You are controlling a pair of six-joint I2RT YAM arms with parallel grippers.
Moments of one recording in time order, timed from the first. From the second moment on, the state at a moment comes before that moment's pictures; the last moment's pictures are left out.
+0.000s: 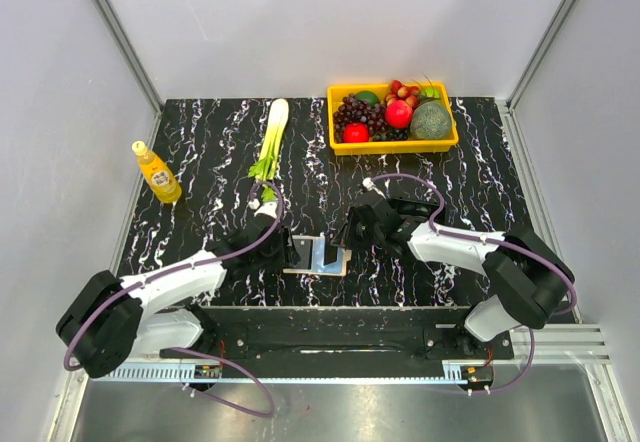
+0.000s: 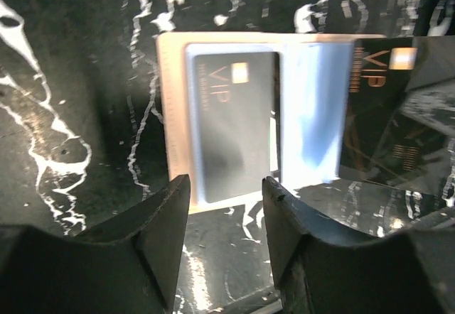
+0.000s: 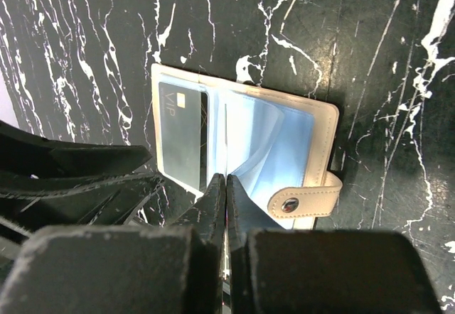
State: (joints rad) left arm -0.73 1.15 0.48 -0.17 -0.05 -0.73; right arm 0.80 1.52 0.76 0.02 -0.07 0.98
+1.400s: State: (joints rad) left arm -0.69 1.29 0.44 0.04 0.04 -0.76; right arm 0.80 1.28 0.68 -0.25 0.15 0.97
